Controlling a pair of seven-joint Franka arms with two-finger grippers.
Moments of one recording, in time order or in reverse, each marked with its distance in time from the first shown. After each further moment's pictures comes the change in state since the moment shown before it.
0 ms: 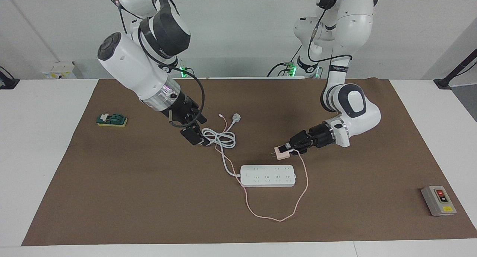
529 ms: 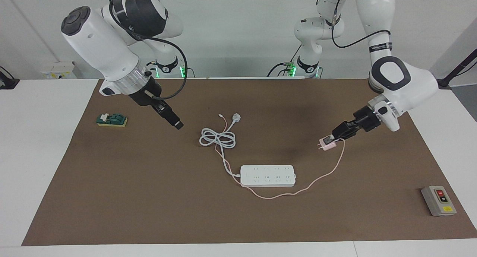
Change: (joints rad) left arm 0.178 -0.151 0.004 0.018 0.691 -0.107 -0.317; right arm -0.047 -0.074 -0.002 -0.002 -0.276 -0.151 -0.652
